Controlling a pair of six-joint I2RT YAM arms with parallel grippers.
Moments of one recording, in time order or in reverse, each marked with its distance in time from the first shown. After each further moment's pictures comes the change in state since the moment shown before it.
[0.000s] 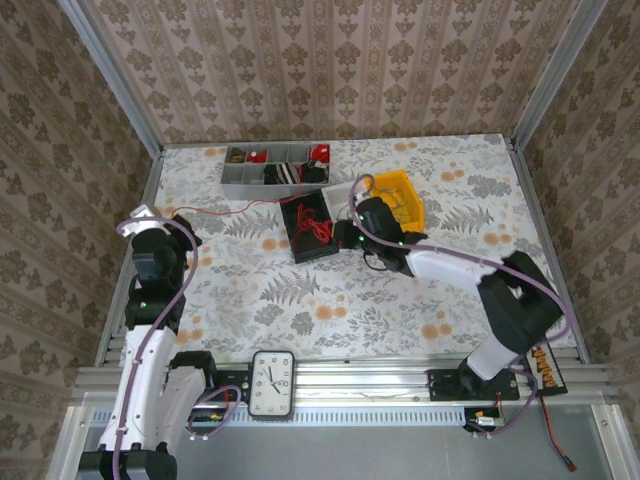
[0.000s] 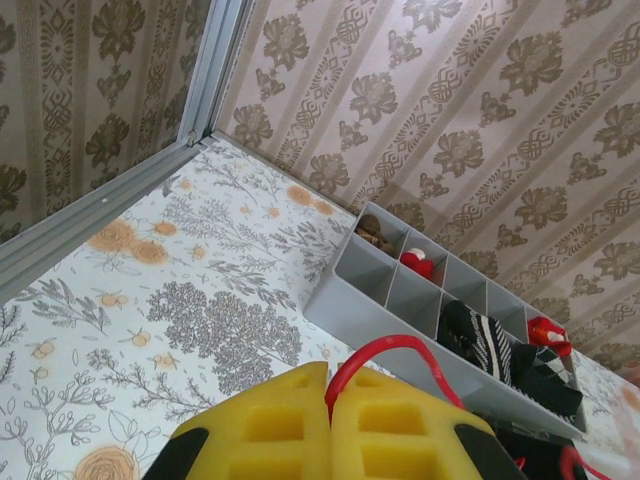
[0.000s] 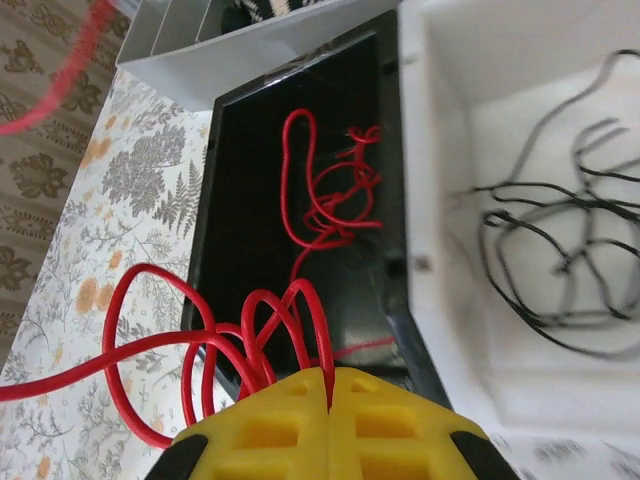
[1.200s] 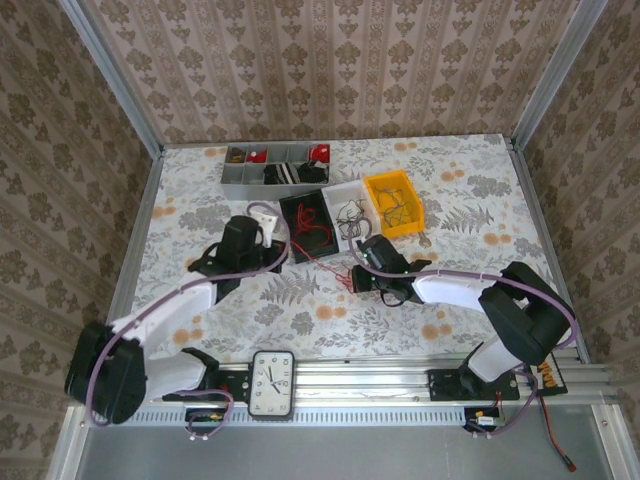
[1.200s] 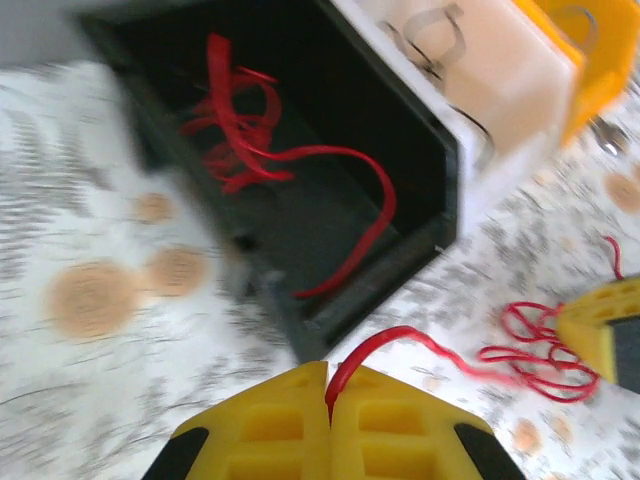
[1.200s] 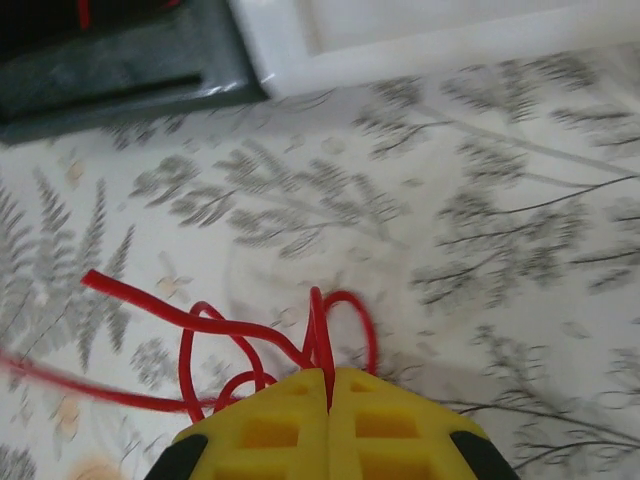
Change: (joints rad) left arm -0.479 0.457 0.009 0.058 0.267 0.277; right arm 0.053 -0.122 -0.304 -0.127 0.098 -0.080
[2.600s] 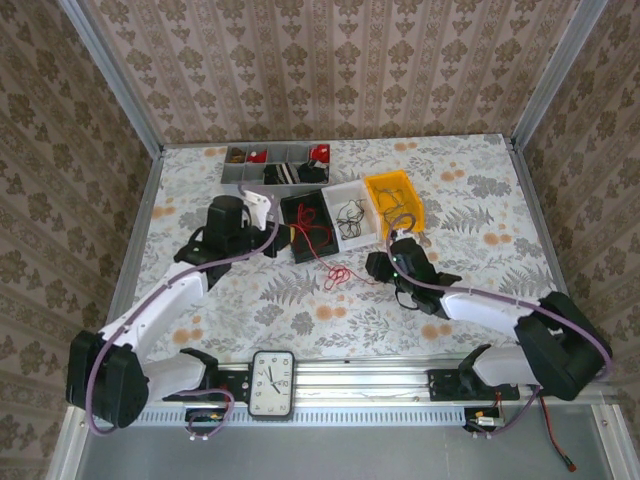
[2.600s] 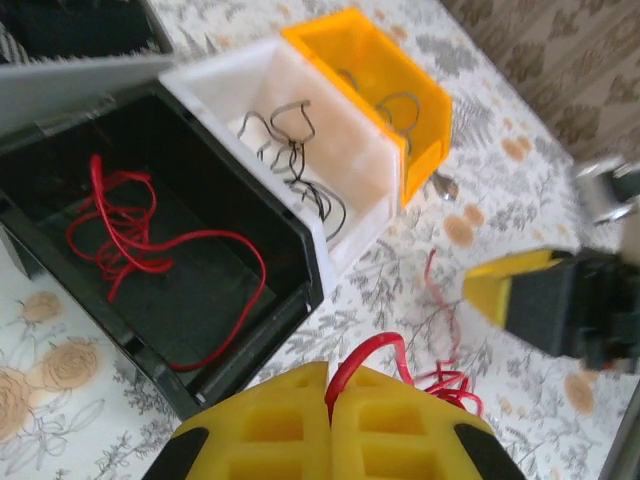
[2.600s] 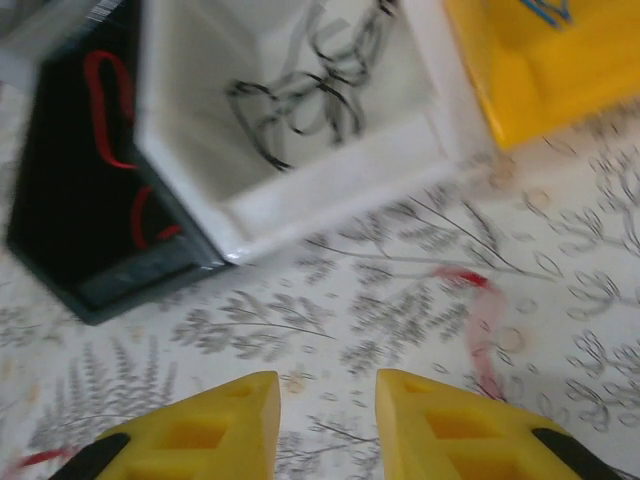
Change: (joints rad) left arm 0.046 0.053 0.163 -0.059 0.338 0.029; right arm -0.061 -0.262 -0.192 0.216 0.074 0.160
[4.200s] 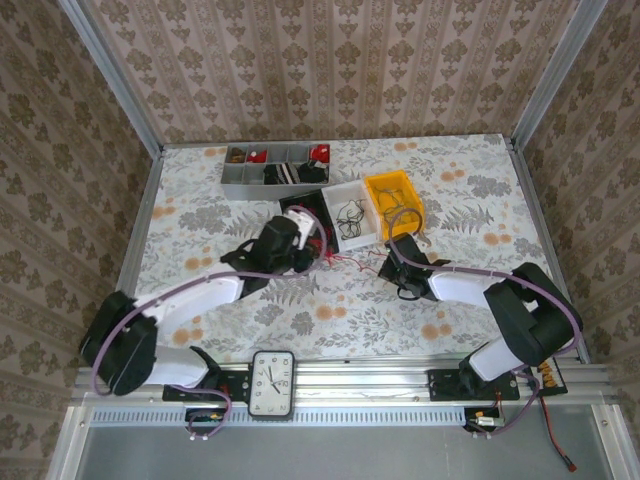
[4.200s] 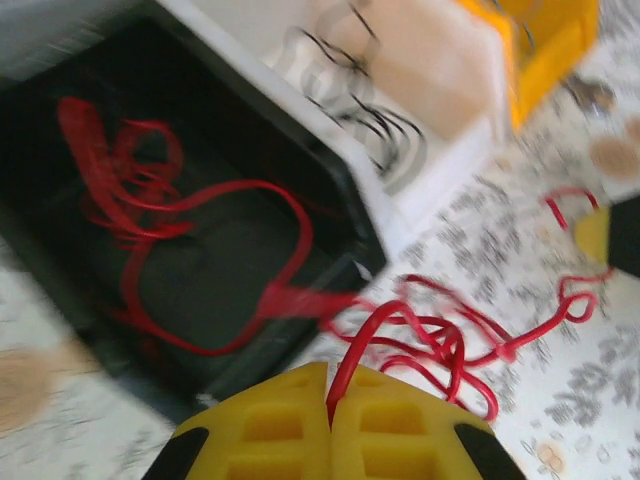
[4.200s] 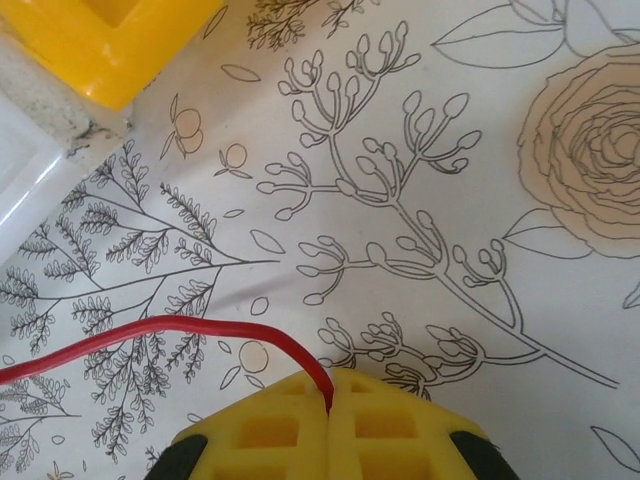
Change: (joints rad) left arm -0.275 0.109 -0.037 0.082 -0.524 0.010; right arm -0.108 0.234 0.093 -0.222 0.082 0.217
